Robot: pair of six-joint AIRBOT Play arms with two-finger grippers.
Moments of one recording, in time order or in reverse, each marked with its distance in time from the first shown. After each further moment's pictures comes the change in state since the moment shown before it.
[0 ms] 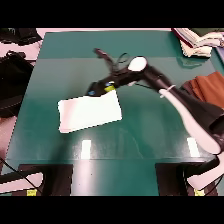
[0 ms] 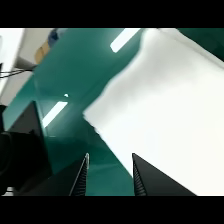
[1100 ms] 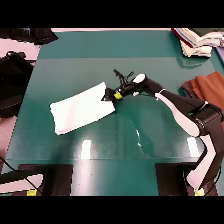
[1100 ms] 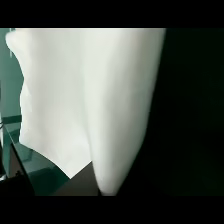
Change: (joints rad) left arm -0.111 -0.014 -0.019 -0.070 0.060 0.034; right arm -0.069 -0.224 -0.048 0.136 -0.093 0.092
